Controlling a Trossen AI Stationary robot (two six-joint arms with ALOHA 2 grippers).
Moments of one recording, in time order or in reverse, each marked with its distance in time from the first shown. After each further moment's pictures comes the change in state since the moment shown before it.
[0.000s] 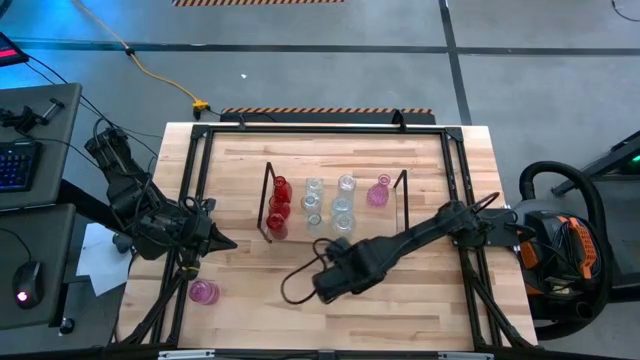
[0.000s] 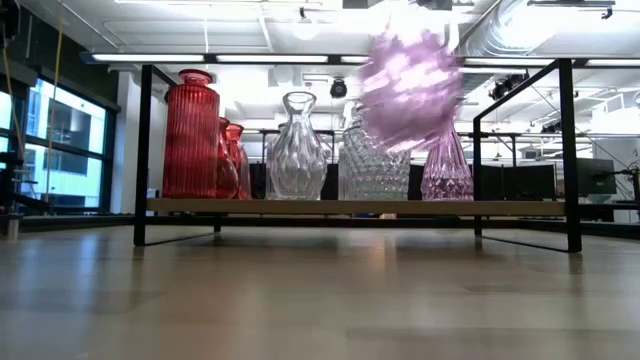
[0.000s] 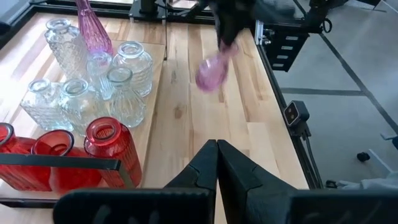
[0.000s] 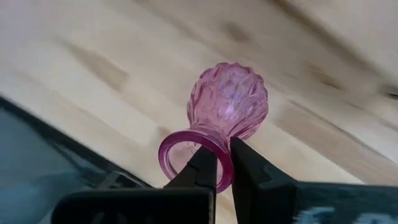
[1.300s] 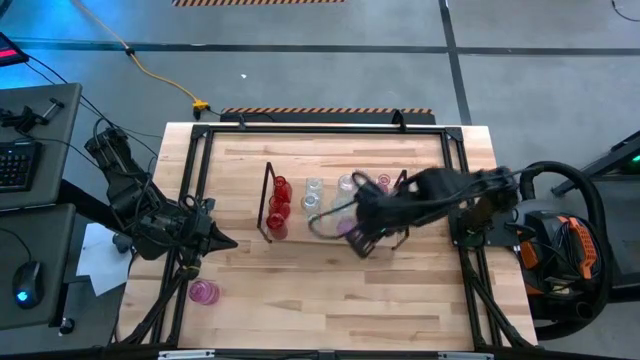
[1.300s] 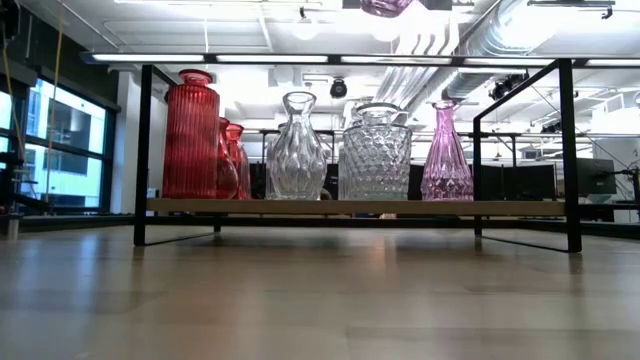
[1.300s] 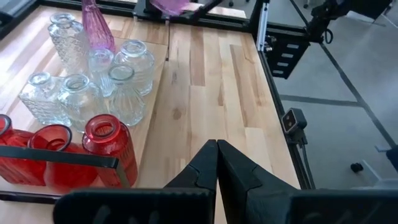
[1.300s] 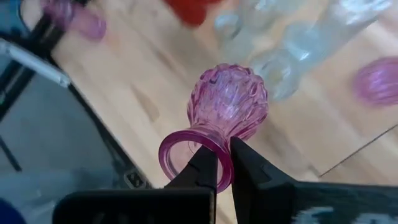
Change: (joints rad) left arm 0.000 0.001 0.000 0.006 -0.010 -0.054; right arm -0.126 -0.350 0.017 -0.101 0.080 -0.356
